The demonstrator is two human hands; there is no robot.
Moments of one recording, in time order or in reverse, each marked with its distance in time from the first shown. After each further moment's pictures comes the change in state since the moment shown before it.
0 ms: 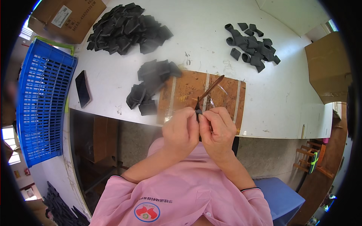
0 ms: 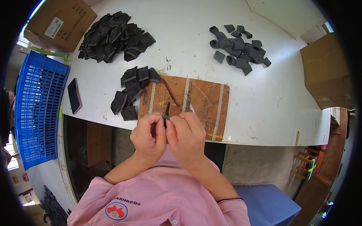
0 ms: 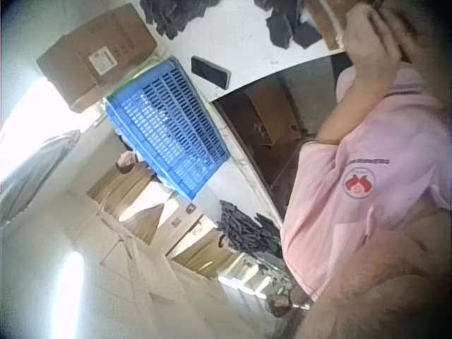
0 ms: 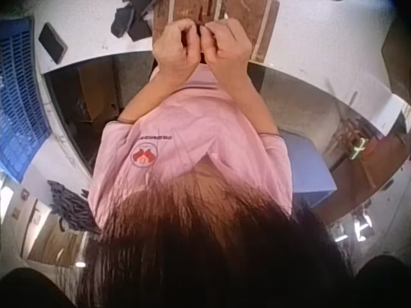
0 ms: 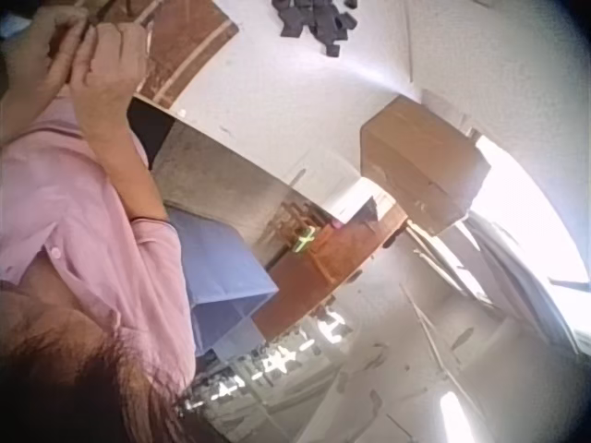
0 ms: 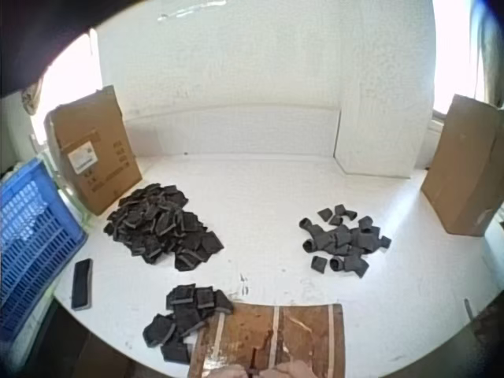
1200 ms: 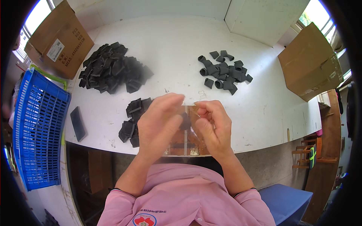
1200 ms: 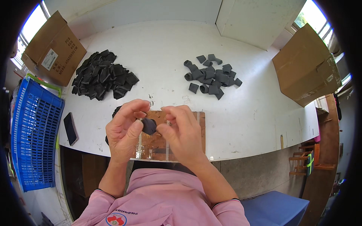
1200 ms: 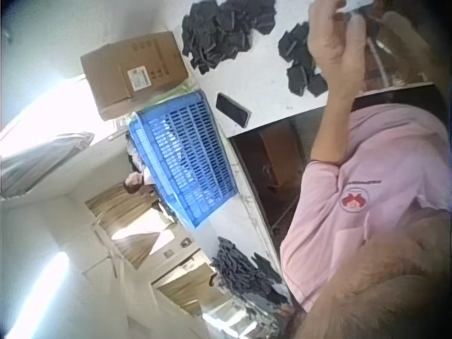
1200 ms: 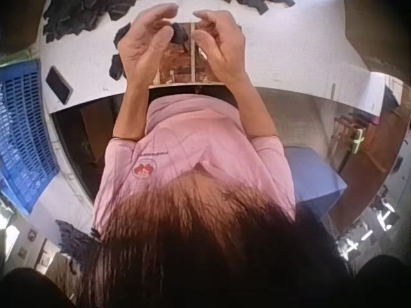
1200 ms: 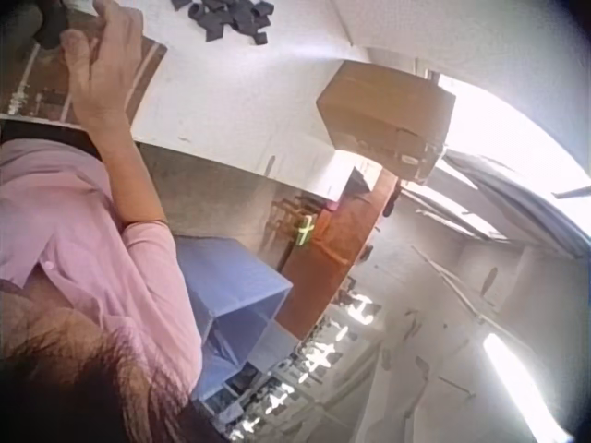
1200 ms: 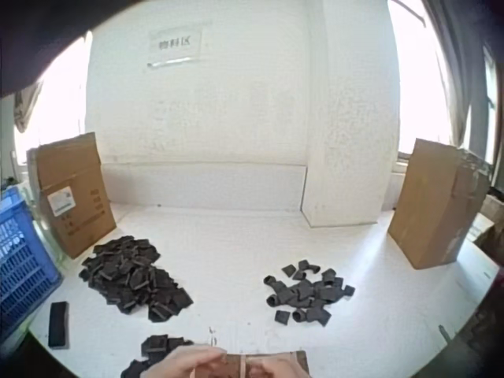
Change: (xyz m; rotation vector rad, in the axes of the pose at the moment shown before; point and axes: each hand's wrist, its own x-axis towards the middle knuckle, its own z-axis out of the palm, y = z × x) left_hand 0.096 0.017 -0.017 -0.662 -0.272 -0.011; right_hand 0.065 -0.002 -0.041 0.307 0.053 0.028
